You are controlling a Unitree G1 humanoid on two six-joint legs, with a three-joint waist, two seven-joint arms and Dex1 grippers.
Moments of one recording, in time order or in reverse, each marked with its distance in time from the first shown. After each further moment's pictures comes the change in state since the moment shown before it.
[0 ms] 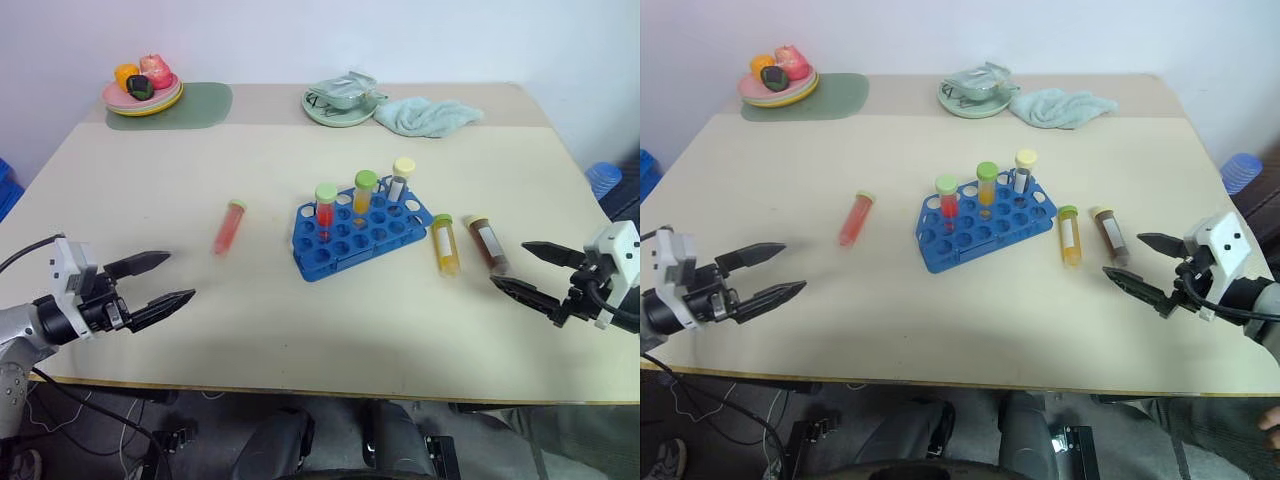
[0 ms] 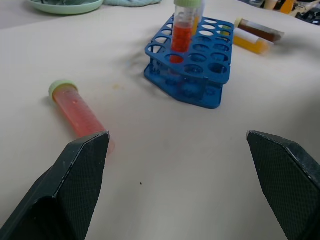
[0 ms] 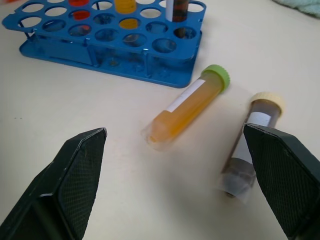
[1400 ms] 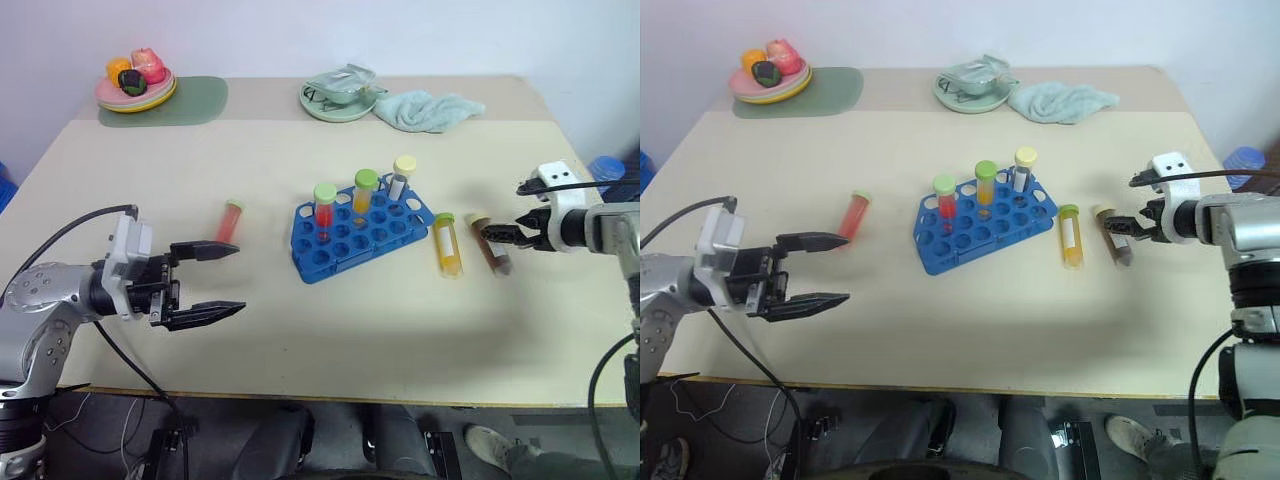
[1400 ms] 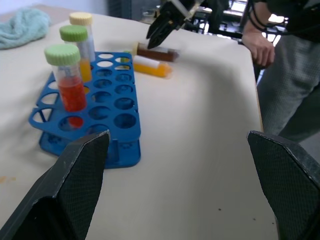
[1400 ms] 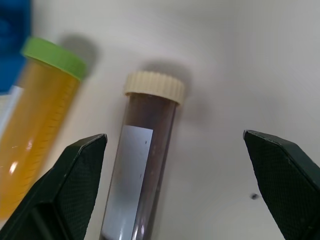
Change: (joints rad) left arm -0.212 0.021 -0.198 -0.120 -0.043 0.057 -0.162; right arm -0.938 -0.035 0.649 0.795 -0.325 0.438 -0.117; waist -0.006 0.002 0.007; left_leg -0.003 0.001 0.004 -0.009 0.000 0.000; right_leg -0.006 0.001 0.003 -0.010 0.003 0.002
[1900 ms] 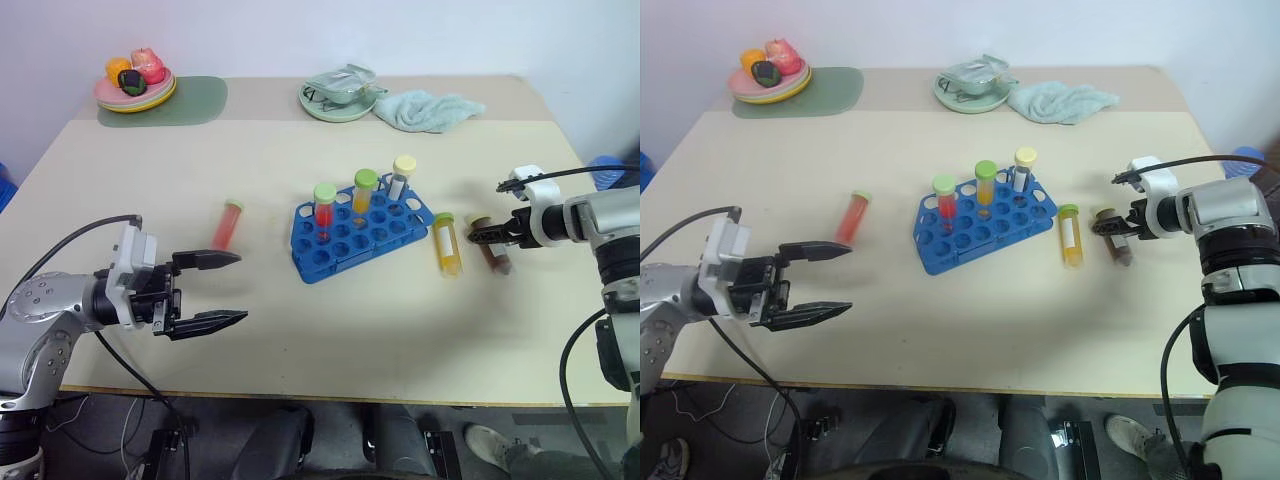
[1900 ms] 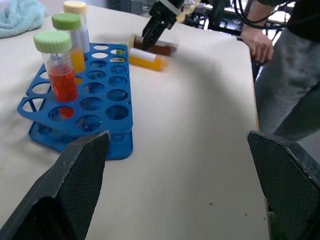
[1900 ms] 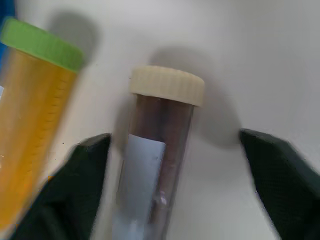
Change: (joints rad) left arm 0.056 0.000 0.001 -0.036 -0.002 0.002 0.021; right arm -0.170 0.068 0.129 0.225 -0.159 -0.028 0.144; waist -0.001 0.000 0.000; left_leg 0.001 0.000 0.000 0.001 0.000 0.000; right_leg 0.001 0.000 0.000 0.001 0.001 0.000
